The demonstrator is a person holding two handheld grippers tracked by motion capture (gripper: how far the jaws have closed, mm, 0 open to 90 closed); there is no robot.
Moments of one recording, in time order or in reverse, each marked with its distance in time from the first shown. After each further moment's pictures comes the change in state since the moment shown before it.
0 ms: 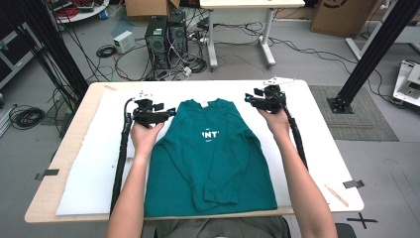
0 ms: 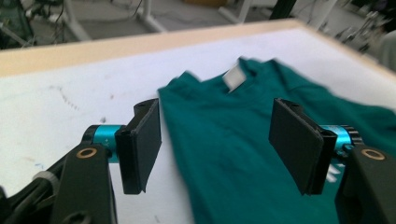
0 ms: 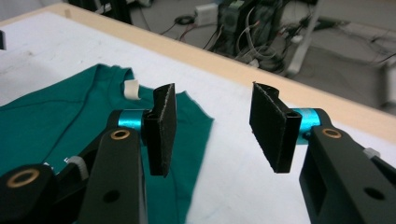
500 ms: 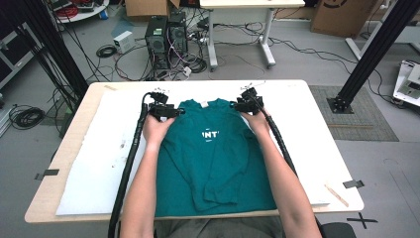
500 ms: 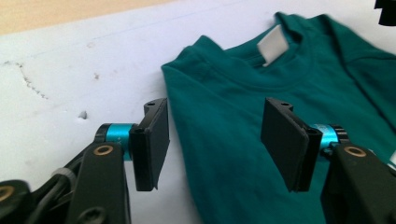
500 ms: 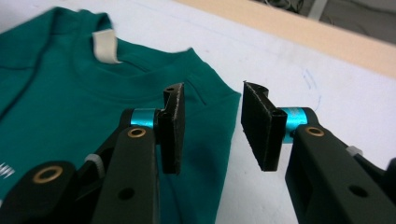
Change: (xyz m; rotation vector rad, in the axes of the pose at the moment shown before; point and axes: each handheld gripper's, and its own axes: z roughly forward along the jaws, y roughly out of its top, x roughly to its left) left arm 0.008 0.010 0.060 0.214 0.067 -0.020; right arm 0.012 -0.017 0.086 0.195 -0.002 0.014
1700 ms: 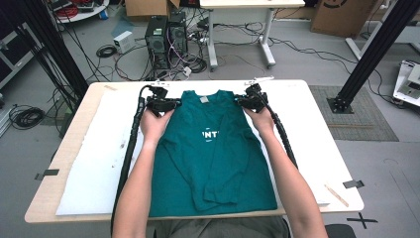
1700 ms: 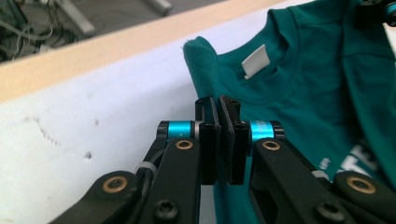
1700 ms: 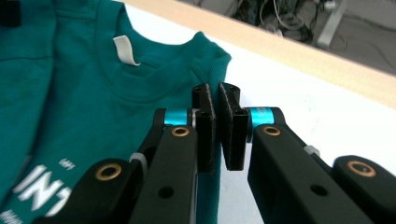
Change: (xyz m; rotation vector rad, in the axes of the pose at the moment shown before) left arm -0.025 0.023 -0.044 -0.114 -0.057 0.138; right arm 0.005 0.013 -0.038 -0.072 0.068 -0.023
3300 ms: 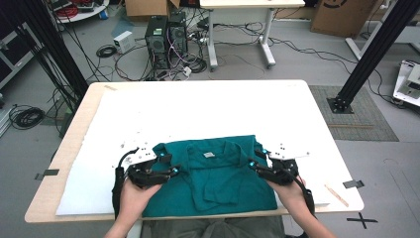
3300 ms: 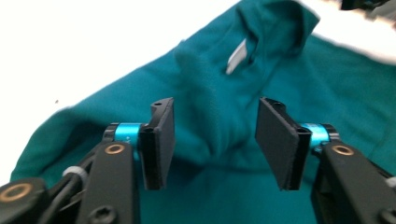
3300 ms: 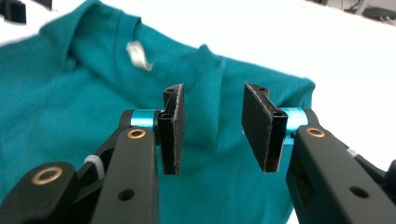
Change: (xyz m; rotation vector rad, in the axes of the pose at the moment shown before) left arm -0.115 -0.126 -0.119 -0.057 -0.185 0.076; right arm 0.113 -0.138 -0.157 -0.088 0.033 -0.095
